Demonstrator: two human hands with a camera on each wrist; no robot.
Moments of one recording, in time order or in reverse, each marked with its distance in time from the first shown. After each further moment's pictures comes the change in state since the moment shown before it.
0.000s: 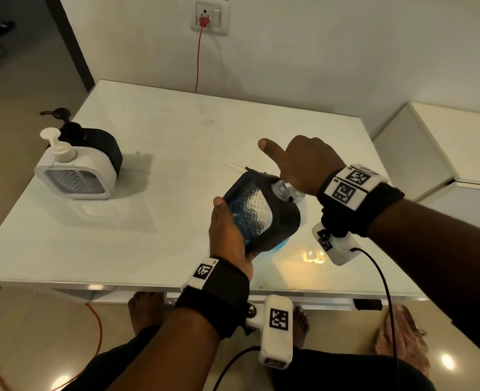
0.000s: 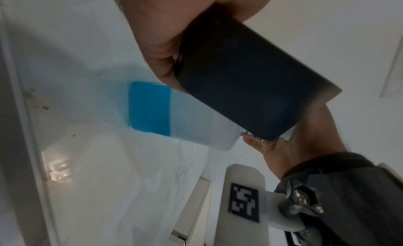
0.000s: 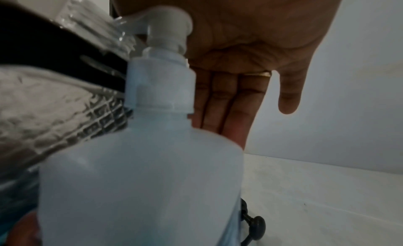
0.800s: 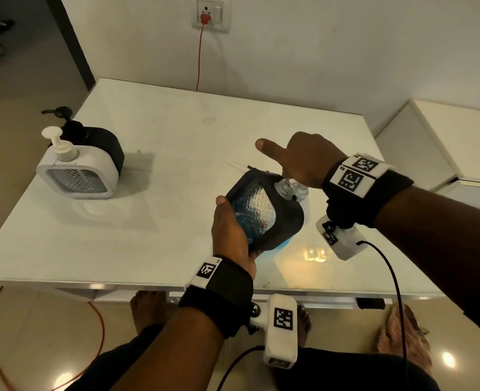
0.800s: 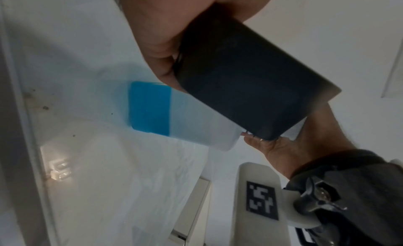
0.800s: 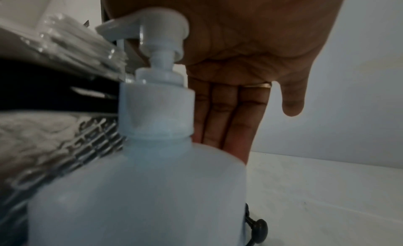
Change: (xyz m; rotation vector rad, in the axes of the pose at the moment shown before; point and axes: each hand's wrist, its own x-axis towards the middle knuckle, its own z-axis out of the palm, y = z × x) left_hand -0.003 0.004 0.001 -0.005 0.007 -0.015; right_hand 0.007 -0.006 -0.006 -0.004 -0.089 -0.007
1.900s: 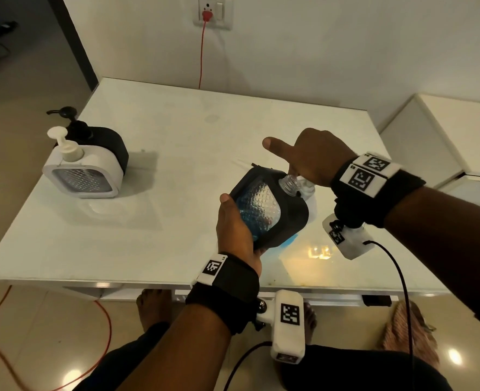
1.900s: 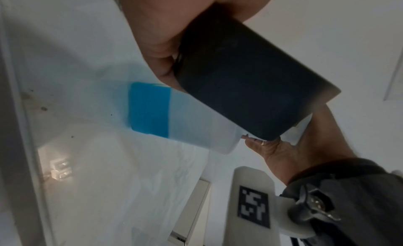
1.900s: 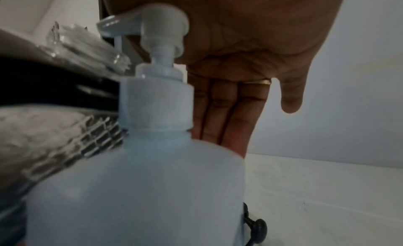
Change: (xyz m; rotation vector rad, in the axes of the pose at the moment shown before) left_hand -0.002 0.003 0.001 0.006 0.008 -0.009; right_hand 0.001 0.006 0.002 0.026 0.013 0.005
